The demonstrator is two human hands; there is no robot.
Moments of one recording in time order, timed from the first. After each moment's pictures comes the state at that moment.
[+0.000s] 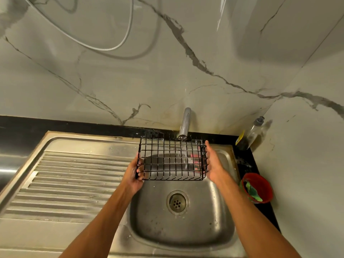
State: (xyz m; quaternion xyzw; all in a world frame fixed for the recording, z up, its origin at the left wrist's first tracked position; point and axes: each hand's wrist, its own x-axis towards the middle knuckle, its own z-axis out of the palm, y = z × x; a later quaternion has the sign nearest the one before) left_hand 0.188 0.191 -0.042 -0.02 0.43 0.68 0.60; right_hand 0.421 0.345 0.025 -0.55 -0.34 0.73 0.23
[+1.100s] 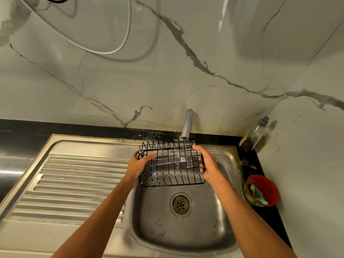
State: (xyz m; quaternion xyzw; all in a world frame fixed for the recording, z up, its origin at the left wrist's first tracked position) left_hand 0.190 0.209 -0.006 0.15 0.74 0.51 0.41; right_hand 0.395 0.351 0.000 -0.59 -0.38 0.67 0.25
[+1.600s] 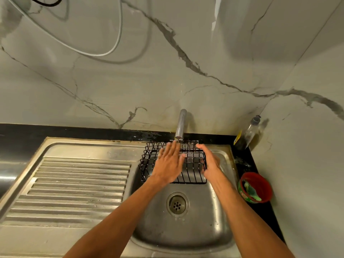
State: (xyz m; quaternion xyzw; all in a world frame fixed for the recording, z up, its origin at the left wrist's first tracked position) left_hand 0.272 0.263 -0.005 0.63 0.75 0.13 0.16; right_hand 0.410 0.354 0.008 -0.61 -0.30 0.66 0.32
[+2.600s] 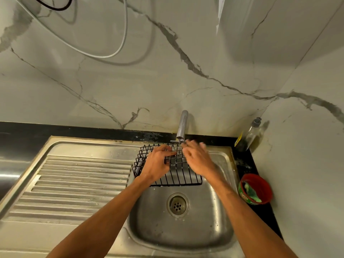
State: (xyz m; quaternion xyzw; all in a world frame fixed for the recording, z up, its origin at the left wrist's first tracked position) left_hand 0.233 0.243 0.004 0.62 0.72 0.29 0.12; right_hand 0.396 0.340 0.035 -0.40 -0.89 0.22 0.07
